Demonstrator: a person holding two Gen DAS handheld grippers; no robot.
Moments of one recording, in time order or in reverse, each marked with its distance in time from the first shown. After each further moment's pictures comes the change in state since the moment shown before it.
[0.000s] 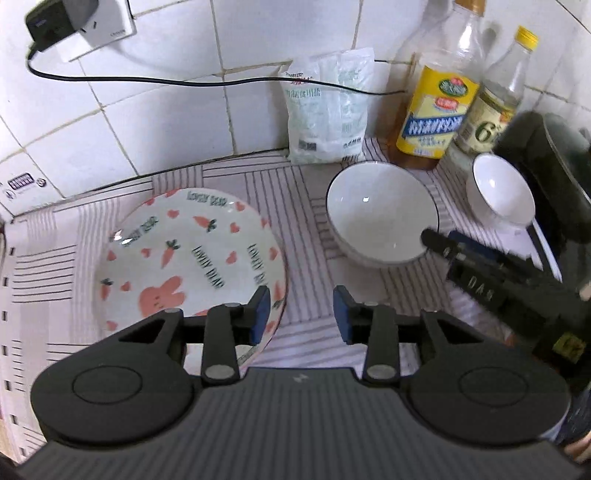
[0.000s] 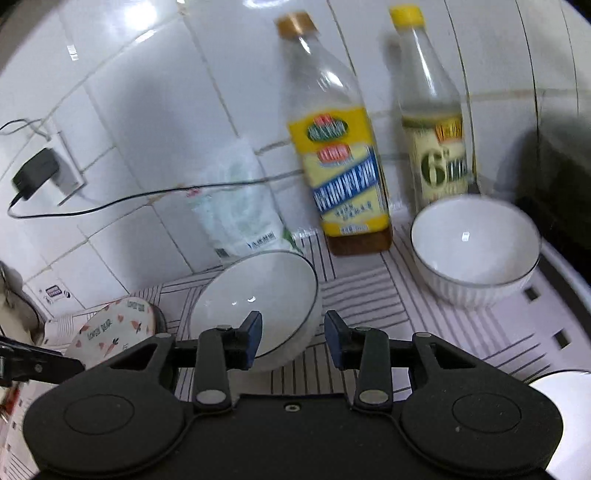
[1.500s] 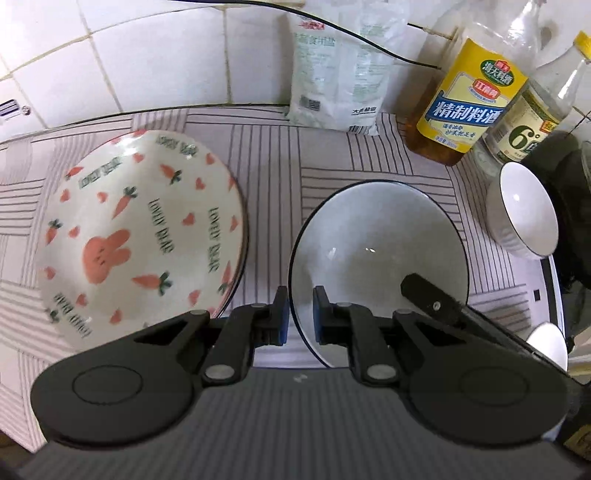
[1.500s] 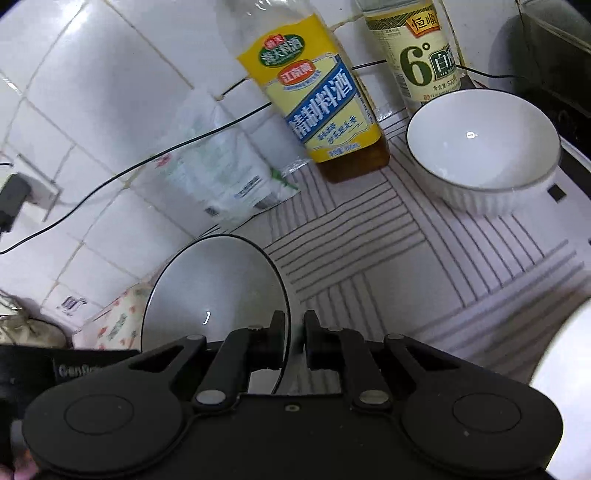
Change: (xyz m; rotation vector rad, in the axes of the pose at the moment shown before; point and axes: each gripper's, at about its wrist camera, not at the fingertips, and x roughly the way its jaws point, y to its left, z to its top) left arm 0.046 -0.023 0.002 -0.186 0.104 0.008; right arm 0.018 -0.016 0.001 0.239 0.217 0.070
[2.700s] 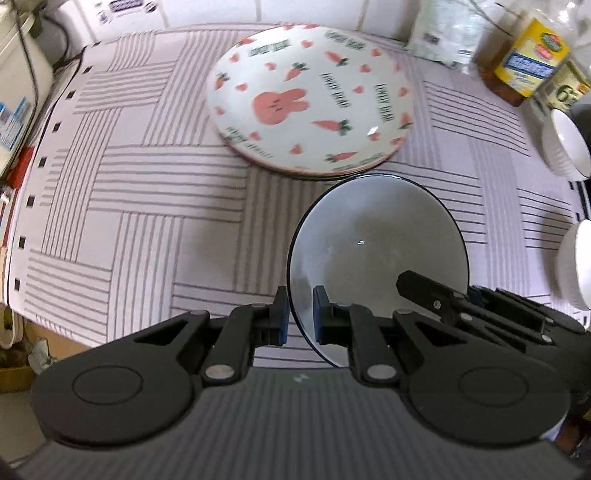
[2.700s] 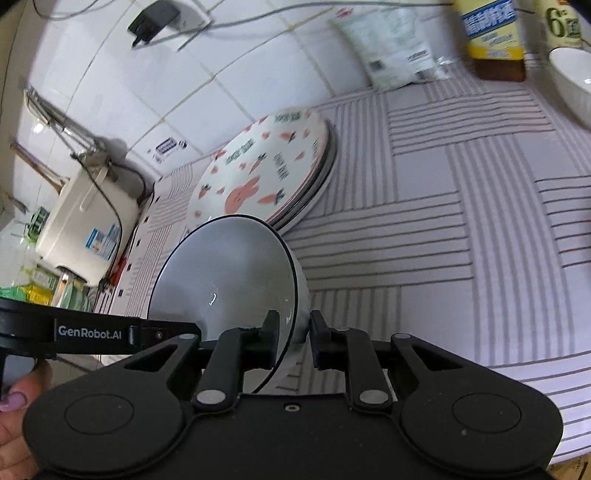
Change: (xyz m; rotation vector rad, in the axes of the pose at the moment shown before) left arm -0.060 0.120 -0.109 -0.100 0.109 0.091; right arm -0.021 0.081 -0.116 -0.264 0.270 0.185
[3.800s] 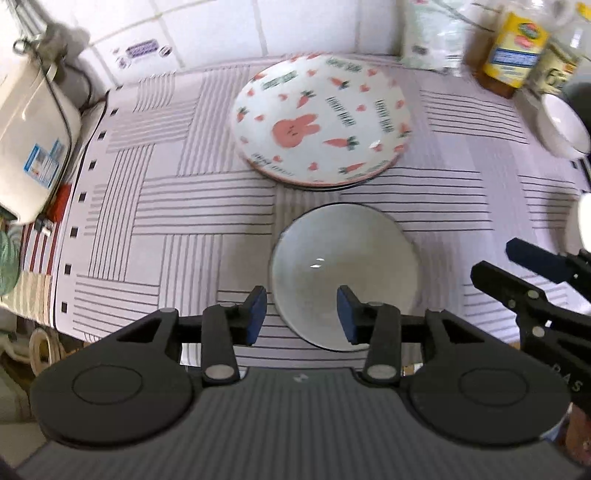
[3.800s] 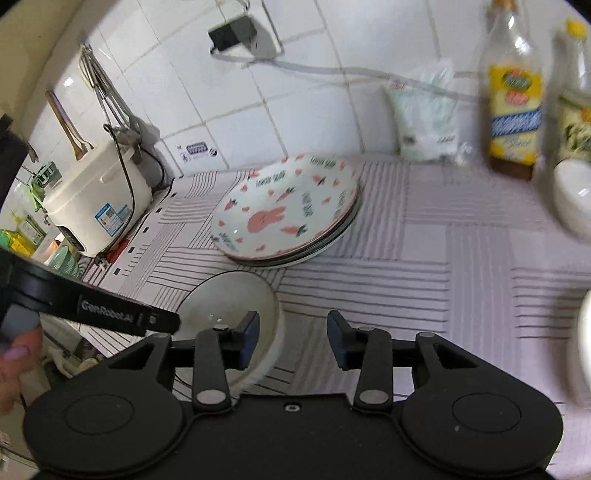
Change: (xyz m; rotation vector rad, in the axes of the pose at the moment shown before) left arm -0.044 -0.015 -0.015 0.119 -0.083 0.089; right arm -0.053 0.035 -0.013 -0.270 -0.126 -0.098
